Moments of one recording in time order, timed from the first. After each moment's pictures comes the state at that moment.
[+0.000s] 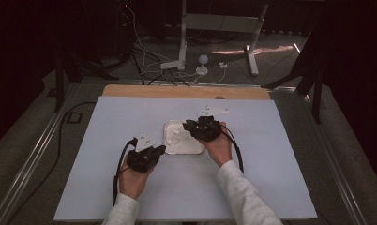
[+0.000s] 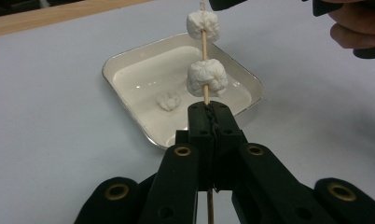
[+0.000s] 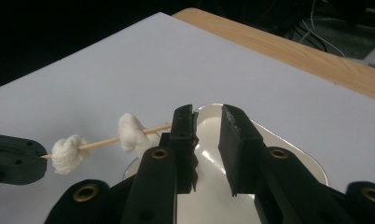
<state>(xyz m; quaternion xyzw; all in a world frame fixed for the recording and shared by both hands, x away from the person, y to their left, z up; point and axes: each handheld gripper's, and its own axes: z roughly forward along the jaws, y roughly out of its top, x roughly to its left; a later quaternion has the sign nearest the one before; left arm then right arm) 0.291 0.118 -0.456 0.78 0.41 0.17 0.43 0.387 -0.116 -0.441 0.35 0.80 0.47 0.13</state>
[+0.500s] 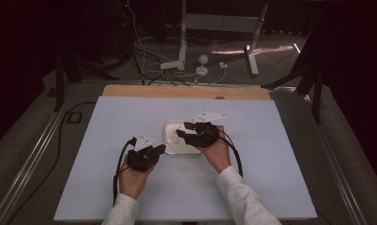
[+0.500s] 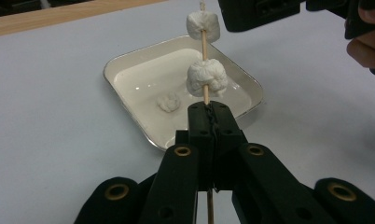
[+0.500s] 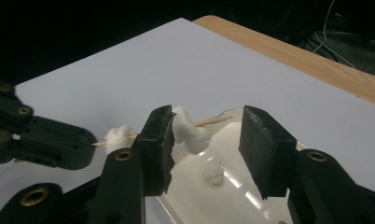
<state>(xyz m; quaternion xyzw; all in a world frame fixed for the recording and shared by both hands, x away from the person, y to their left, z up) 0.291 0.119 -0.455 0.78 0.42 0.17 0.43 0.365 -0.106 -0.436 0.31 0.81 0.48 0.14</state>
